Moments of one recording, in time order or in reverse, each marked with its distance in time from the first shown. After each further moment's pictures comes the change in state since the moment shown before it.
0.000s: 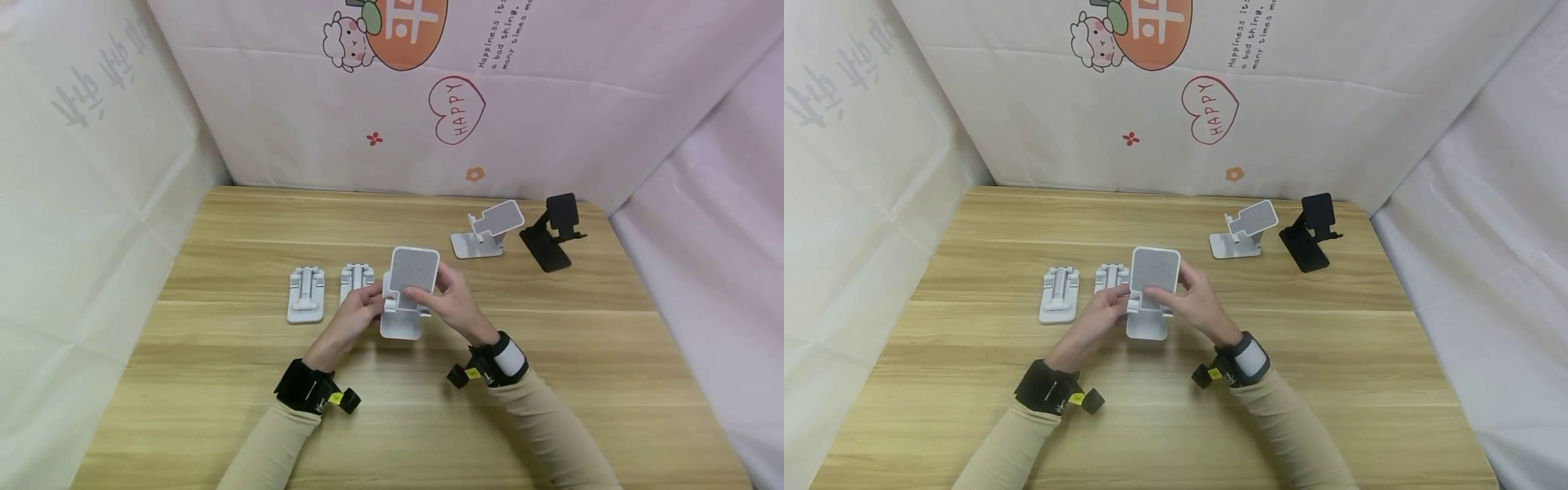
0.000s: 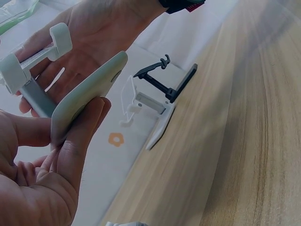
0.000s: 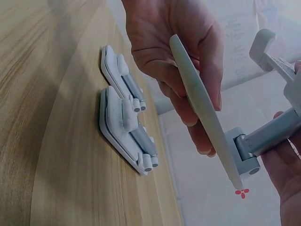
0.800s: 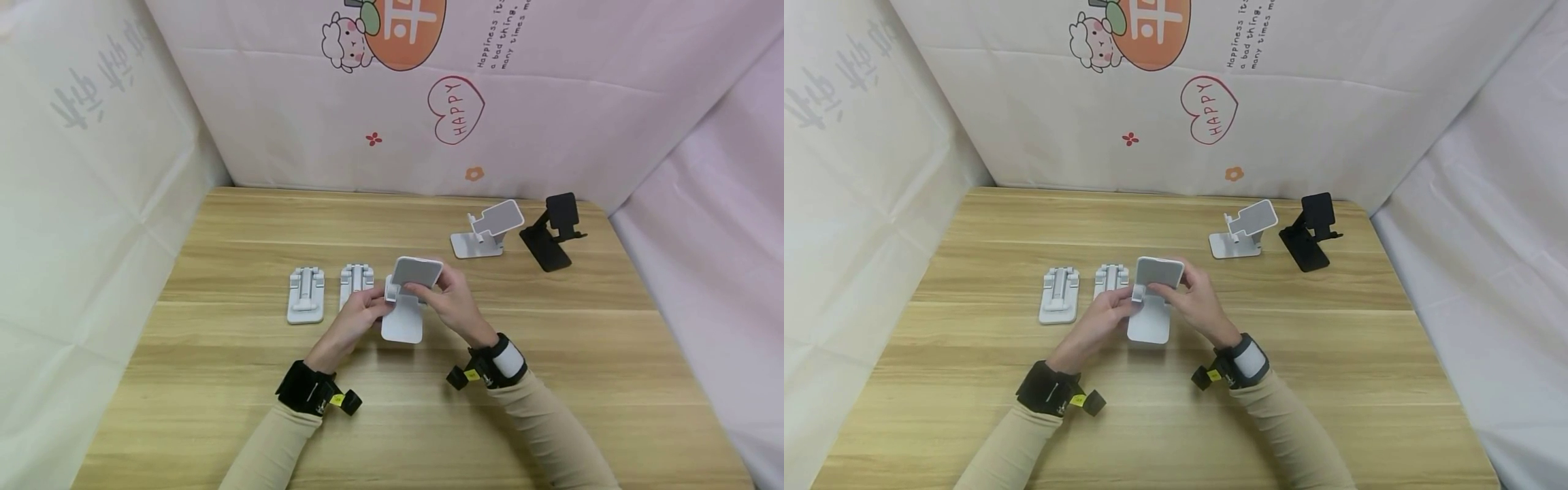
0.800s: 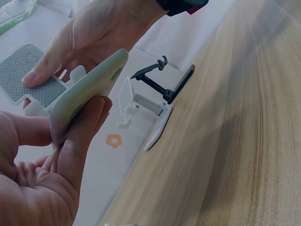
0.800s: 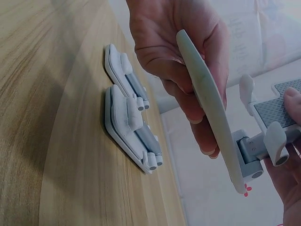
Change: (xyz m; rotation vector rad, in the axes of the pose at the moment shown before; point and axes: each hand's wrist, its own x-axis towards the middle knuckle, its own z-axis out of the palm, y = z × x) left_hand 0.000 -0.003 0.001 0.021 -0.074 0.026; right_hand 0.000 0.004 0.000 -0.068 0.037 -0.045
